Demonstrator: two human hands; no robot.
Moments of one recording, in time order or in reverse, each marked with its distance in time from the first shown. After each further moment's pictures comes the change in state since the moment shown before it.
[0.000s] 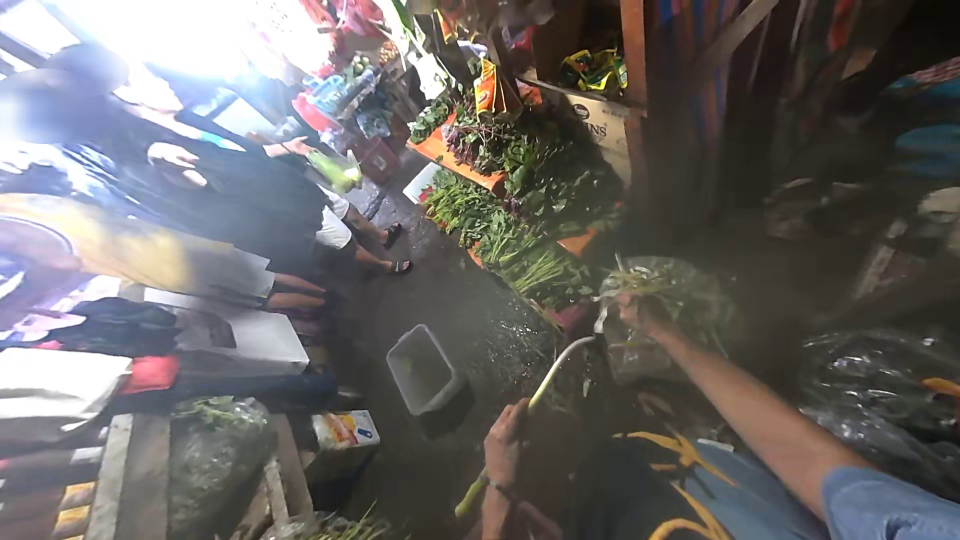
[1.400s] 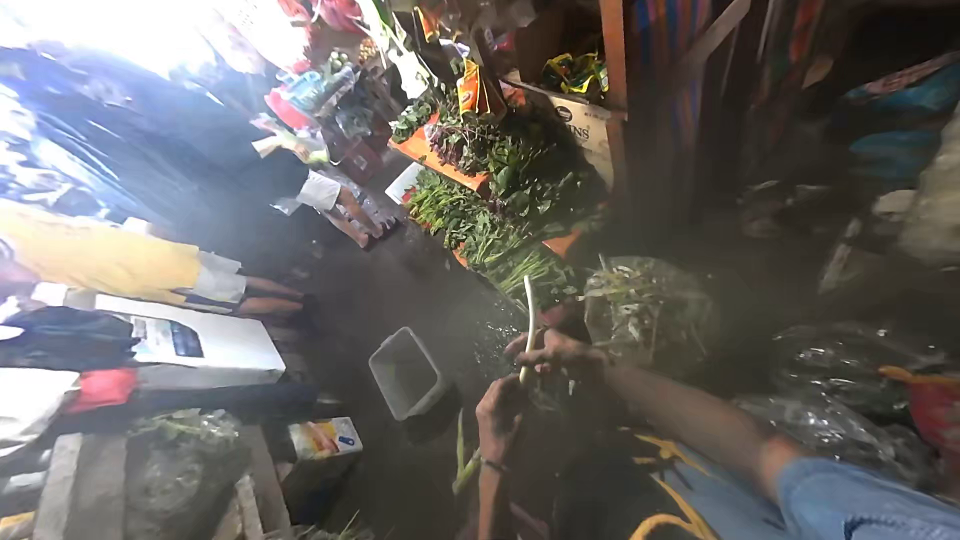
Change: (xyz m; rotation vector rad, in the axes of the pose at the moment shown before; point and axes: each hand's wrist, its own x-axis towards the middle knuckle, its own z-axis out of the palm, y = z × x) left_hand 0.036 0.010 0.013 -0.314 0.111 0.101; right_hand -0.052 -0.132 0.028 1.111 -0.629 -0.225
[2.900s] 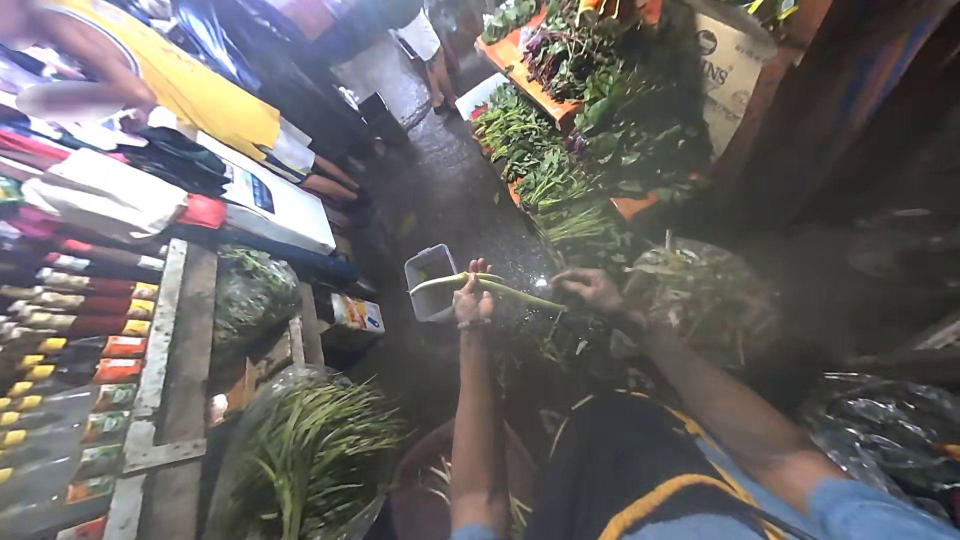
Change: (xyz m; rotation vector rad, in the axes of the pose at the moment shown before) left_hand 0.079 -0.033 -0.052 -1.483 0.923 -0.556; right_hand 0.015 -0.010 0.010 -0.275 0.145 -0.137
